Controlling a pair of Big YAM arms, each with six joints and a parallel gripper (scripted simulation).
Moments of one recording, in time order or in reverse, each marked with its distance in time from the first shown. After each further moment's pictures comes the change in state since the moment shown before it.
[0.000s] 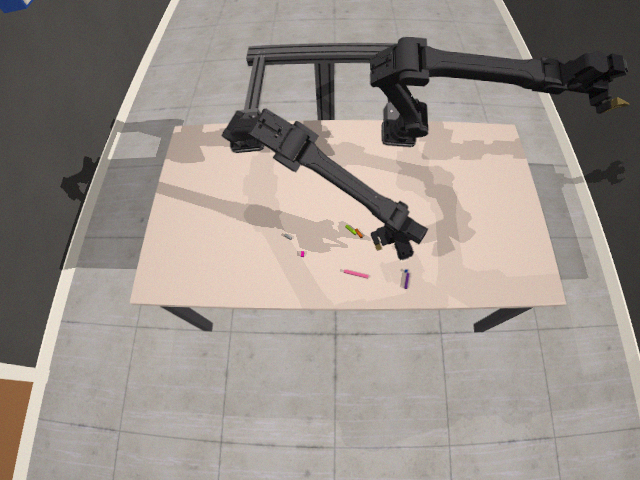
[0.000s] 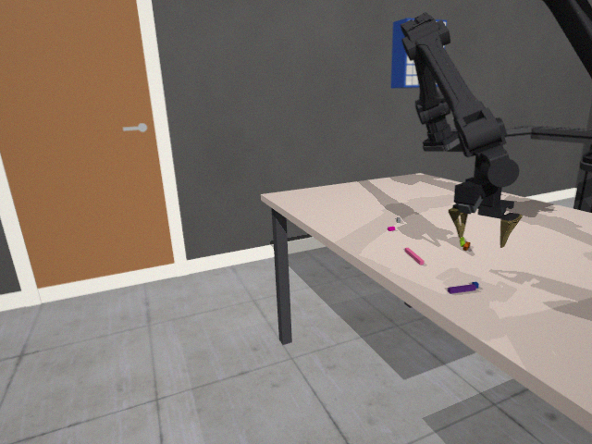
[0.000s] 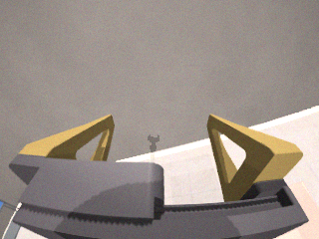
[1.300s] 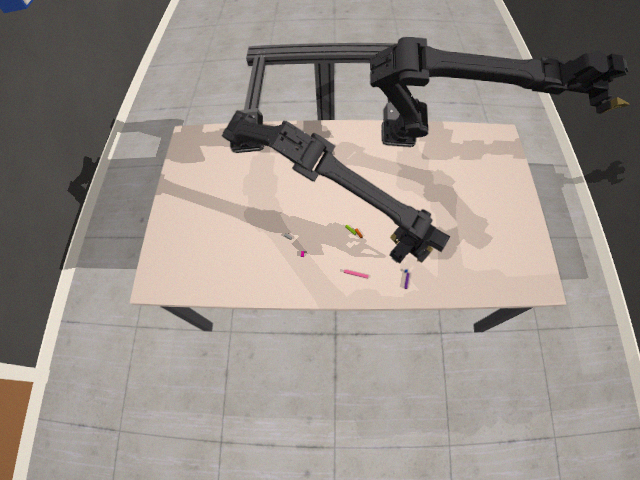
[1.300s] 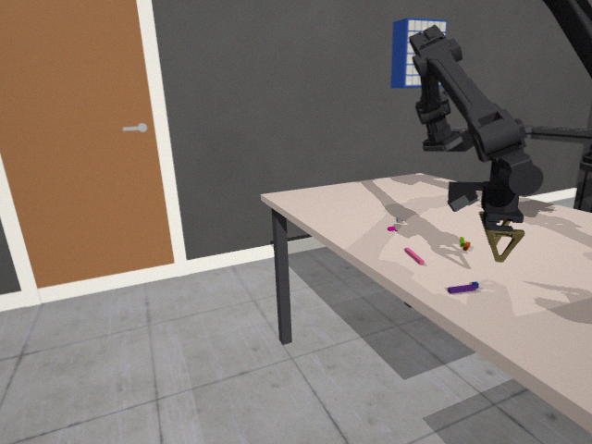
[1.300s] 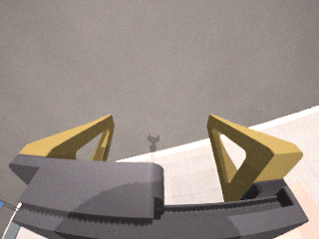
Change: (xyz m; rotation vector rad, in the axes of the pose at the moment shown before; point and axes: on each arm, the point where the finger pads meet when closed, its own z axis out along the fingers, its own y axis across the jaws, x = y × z) left arm 0.000 0.000 0.000 0.000 0.000 0.000; right arm -0.045 0.053 0.000 0.009 0.001 1.052
